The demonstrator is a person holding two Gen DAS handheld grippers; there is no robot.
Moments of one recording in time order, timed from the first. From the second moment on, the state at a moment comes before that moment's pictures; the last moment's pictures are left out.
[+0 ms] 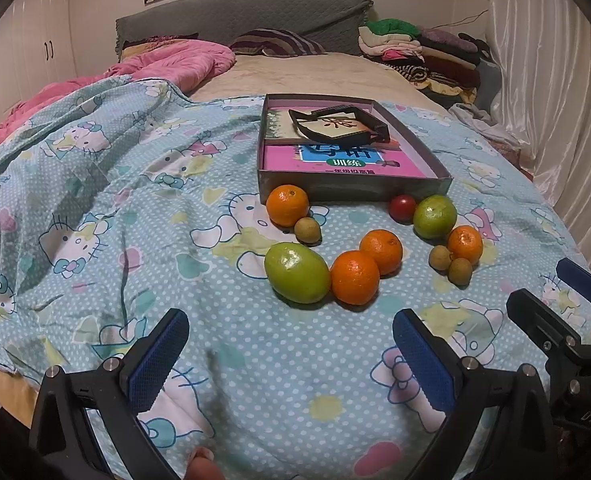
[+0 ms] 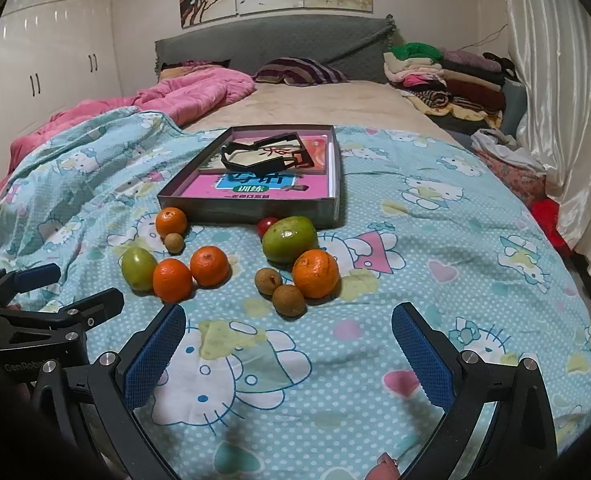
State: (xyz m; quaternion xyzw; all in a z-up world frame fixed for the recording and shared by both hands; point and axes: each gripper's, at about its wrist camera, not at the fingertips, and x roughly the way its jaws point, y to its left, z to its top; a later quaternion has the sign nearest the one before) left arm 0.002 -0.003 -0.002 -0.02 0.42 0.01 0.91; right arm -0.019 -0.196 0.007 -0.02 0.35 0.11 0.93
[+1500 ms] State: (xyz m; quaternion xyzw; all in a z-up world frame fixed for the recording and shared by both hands) left arm 0.016 0.024 -0.012 -0.03 0.44 0.01 0.90; right arm -0.006 -0.198 -0.009 -0.02 0.38 0.09 0.92
